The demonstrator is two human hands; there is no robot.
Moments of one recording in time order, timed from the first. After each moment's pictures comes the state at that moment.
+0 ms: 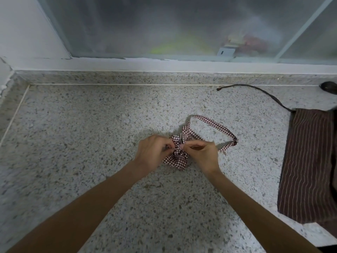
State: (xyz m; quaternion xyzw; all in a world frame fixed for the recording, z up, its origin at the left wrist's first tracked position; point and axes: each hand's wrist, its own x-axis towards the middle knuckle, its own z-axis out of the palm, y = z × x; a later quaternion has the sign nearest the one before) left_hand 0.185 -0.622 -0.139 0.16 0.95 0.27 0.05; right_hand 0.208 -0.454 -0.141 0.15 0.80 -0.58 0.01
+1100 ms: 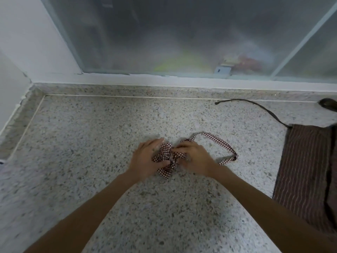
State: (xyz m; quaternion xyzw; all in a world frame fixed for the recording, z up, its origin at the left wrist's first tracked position) left_hand 0.189 -0.635 -0.141 0.07 0.94 0.31 0.12; right_hand 0.170 -0.426 -0.128 -0.22 0.93 -0.22 0.19
